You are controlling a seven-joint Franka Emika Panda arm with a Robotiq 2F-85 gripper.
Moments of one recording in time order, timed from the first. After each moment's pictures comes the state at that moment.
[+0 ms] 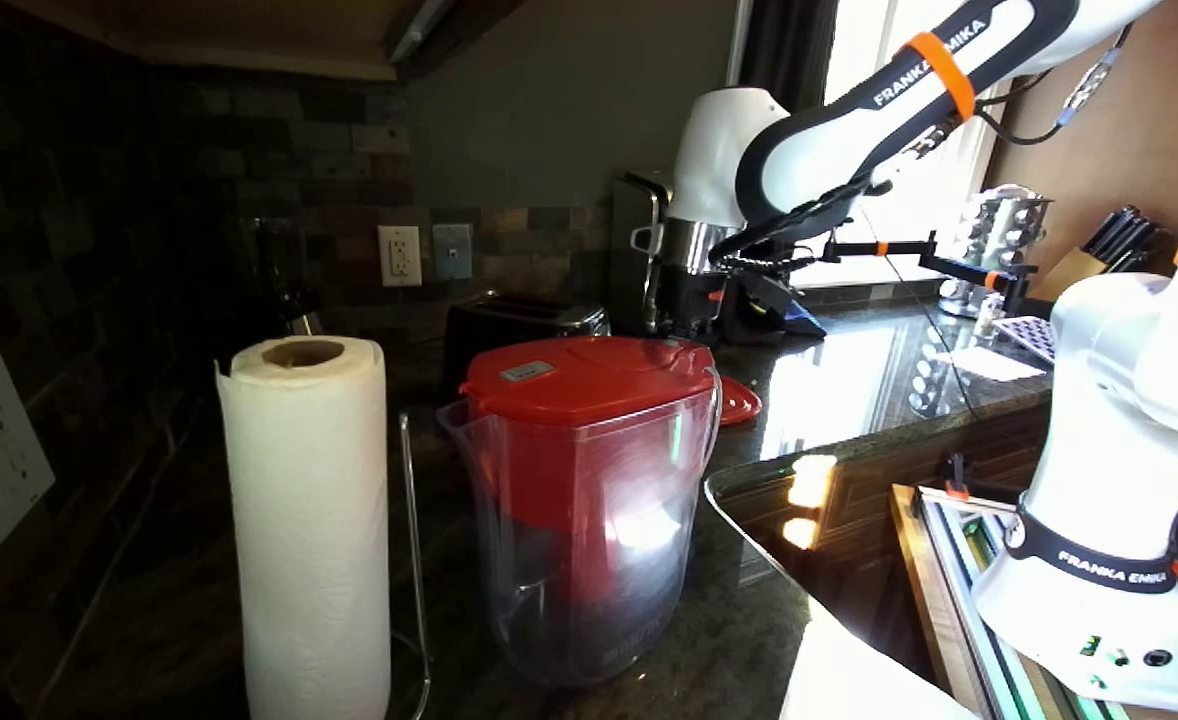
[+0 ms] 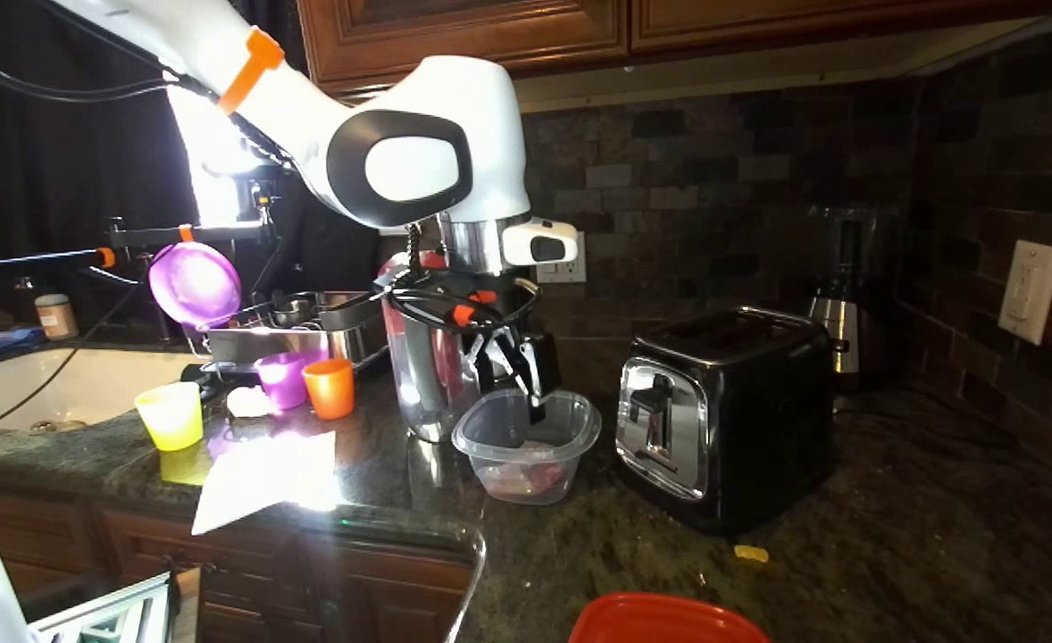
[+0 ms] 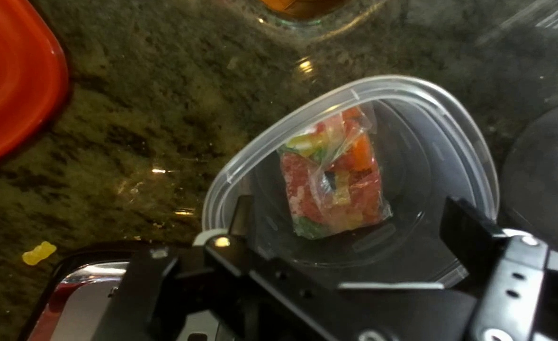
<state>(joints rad) 0.05 -0.27 -0.01 -2.58 0.08 2.42 -0.19</state>
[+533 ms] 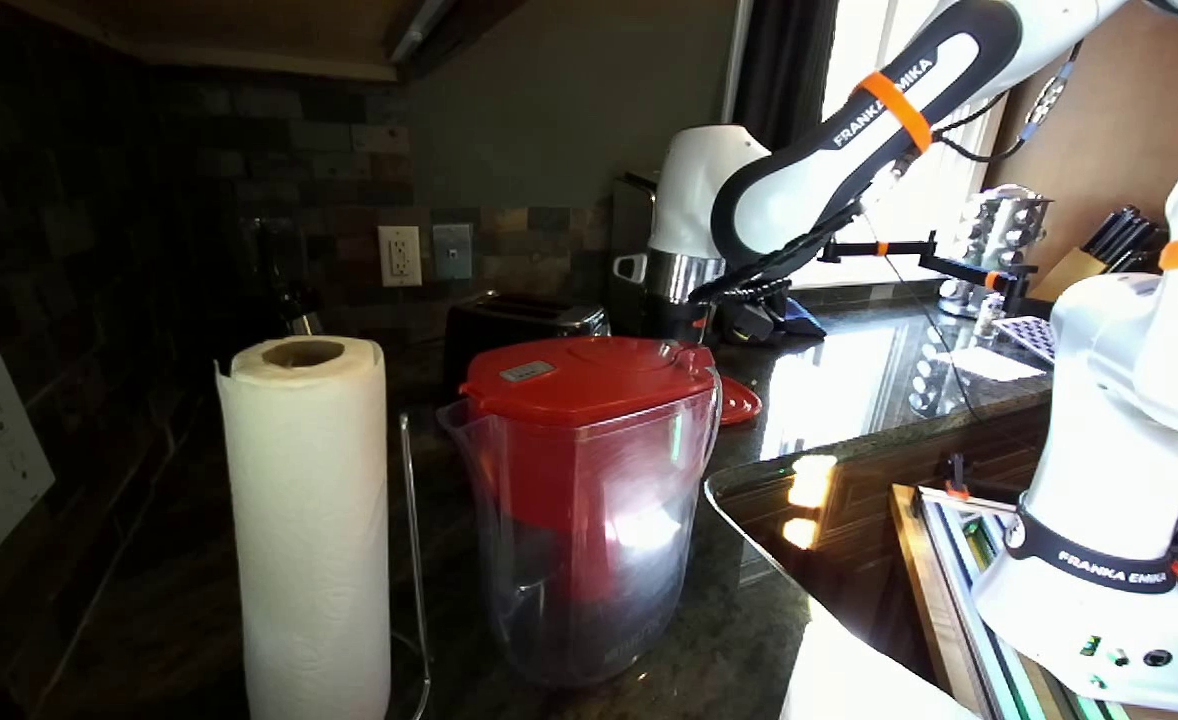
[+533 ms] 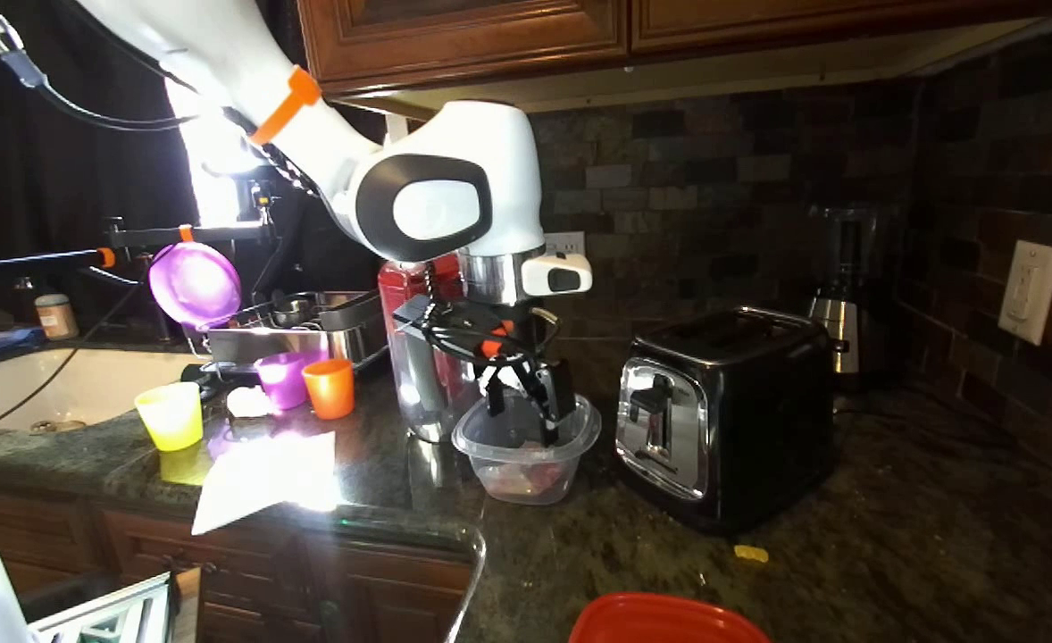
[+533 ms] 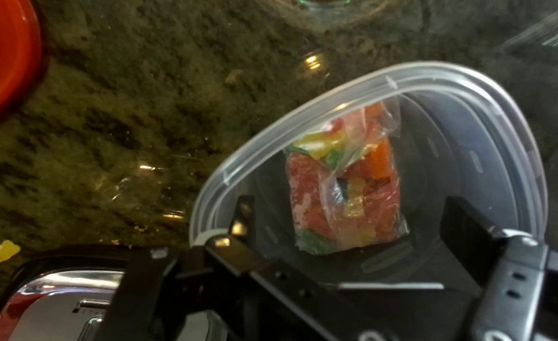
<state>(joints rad) 0.05 -0.16 -0.01 -2.56 0.08 2.49 -0.25</state>
